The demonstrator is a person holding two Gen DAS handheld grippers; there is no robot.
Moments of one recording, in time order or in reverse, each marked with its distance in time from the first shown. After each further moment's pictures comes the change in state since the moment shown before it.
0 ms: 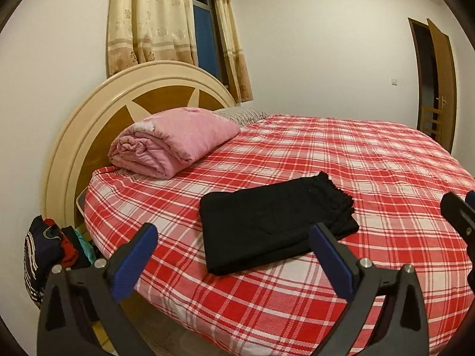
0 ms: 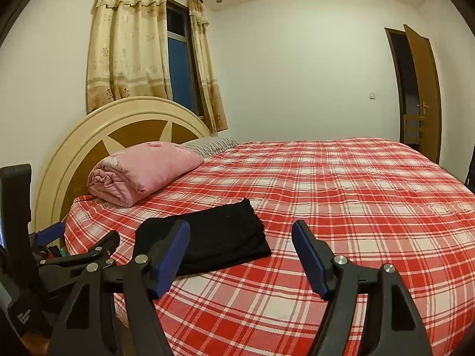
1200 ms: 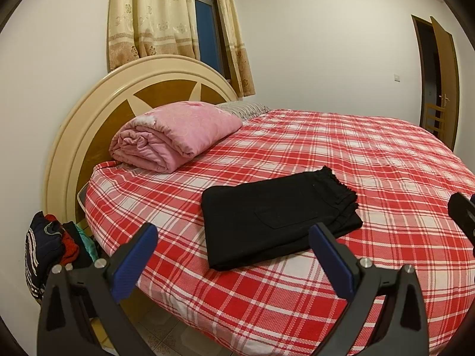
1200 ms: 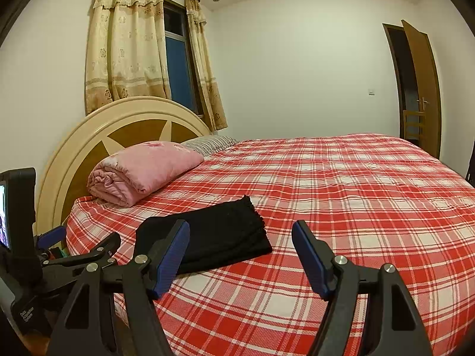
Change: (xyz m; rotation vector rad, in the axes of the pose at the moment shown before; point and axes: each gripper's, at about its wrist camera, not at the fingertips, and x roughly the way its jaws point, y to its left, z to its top) left arm 0.003 0.003 -0.003 -0.002 0.025 0.007; right arm 0.002 0.001 -0.002 0.013 0.010 0.002
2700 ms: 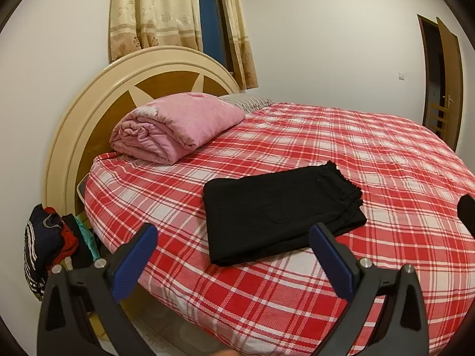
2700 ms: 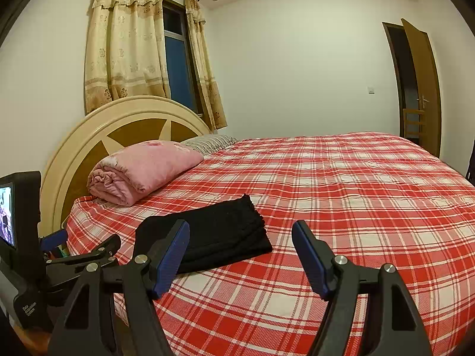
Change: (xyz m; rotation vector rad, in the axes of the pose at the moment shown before) left arm 0.007 0.002 -0.002 -0.012 0.038 0.015; right arm 0.000 0.001 0.000 0.006 0.005 -0.006
